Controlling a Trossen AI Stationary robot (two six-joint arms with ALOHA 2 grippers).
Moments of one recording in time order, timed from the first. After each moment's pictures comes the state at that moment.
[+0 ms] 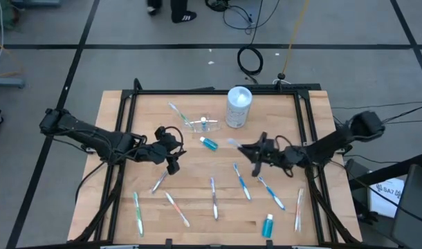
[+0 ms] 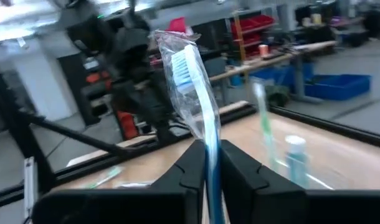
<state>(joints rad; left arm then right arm) -0.28 1.16 0.85 -0.44 -0.51 -0.43 0.31 1.35 0.35 1.12 0.59 0.21</state>
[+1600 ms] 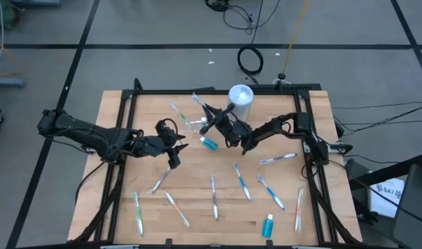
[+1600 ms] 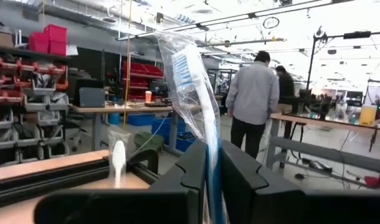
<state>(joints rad) -0.22 1.12 0.85 -0.34 -0.53 -0.31 -0.15 2.14 1.04 1.45 0.63 -0.27</state>
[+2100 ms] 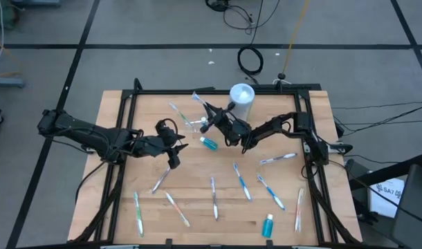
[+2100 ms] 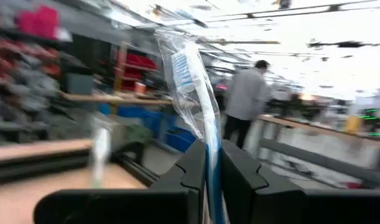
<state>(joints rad) -0.22 1.12 0.85 -0.34 -0.53 -0.31 -0.15 2.14 1.04 1.43 0.65 -0.35</state>
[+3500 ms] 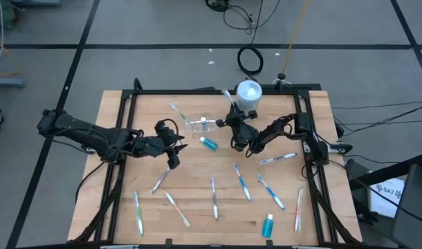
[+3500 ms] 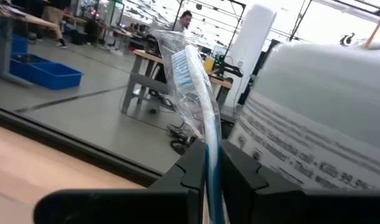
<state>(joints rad) -0.22 1.12 0.85 -0.37 -0.53 -0.35 -0.13 2.13 0.87 1.55 1.26 -0.56</state>
